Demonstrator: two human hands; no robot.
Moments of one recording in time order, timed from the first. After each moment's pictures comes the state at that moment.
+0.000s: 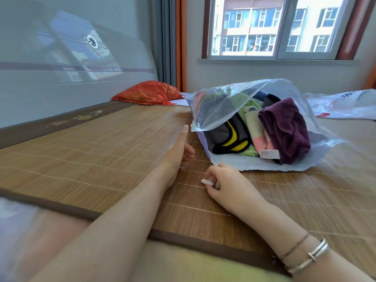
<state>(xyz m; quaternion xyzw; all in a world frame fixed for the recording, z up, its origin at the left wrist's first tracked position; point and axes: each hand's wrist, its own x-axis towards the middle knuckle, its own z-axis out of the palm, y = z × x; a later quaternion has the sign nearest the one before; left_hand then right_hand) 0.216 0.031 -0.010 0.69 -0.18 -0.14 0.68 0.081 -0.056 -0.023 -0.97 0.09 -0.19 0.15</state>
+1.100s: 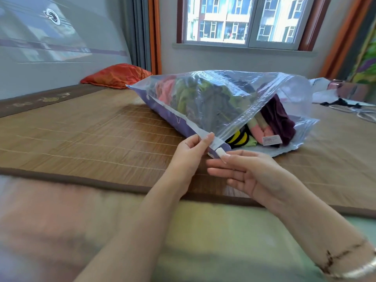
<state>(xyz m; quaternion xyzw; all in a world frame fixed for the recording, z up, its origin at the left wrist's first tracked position) 0.069 0.022 -0.019 0.55 -0.33 -0.24 0.73 -0.061 -0.049 0.013 -0.61 0.21 -0.17 0.75</state>
